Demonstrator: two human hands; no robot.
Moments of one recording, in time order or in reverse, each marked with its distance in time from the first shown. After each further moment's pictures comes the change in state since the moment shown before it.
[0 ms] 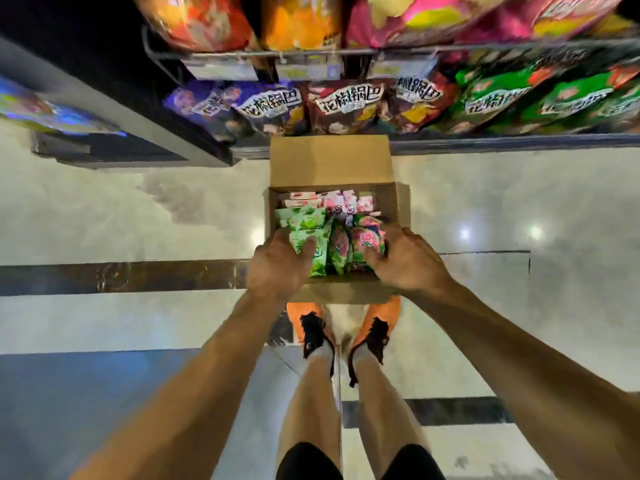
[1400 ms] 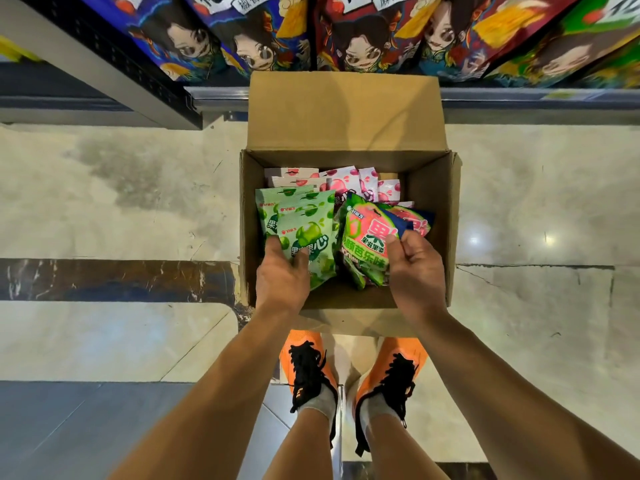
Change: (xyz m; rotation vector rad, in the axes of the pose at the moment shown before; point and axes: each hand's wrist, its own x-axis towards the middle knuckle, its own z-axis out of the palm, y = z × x) left_hand 0.142 -0.058 0.161 -0.590 0.113 -0.189; right_hand 0.135 0.074 0.186 0.754 0.308 0.104
